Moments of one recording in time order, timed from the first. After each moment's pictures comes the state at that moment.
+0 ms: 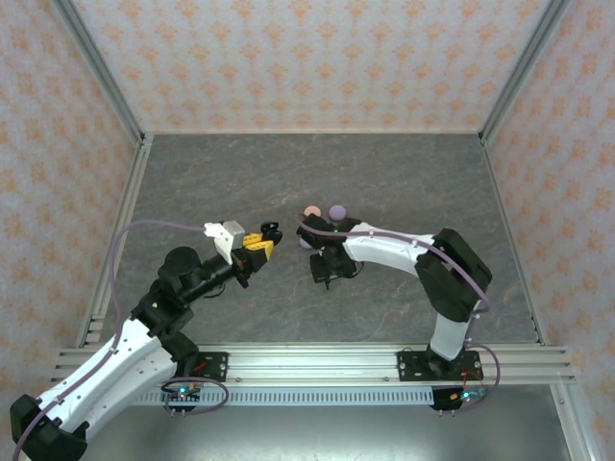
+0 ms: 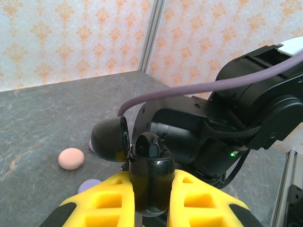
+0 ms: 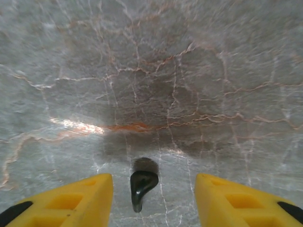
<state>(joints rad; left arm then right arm) -0.56 0.58 0.43 0.04 0.26 -0.22 0.86 1.80 1.19 -0.80 0.03 0.59</state>
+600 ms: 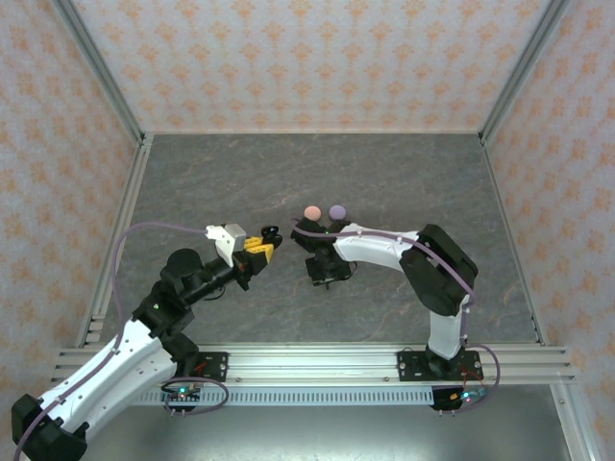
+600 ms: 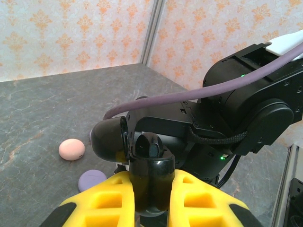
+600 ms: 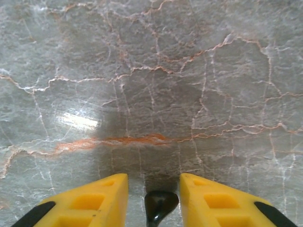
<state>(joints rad) -0.56 0.58 0.41 0.04 0.26 -0.22 0.88 1.87 1.22 -0.81 0.01 0.61</state>
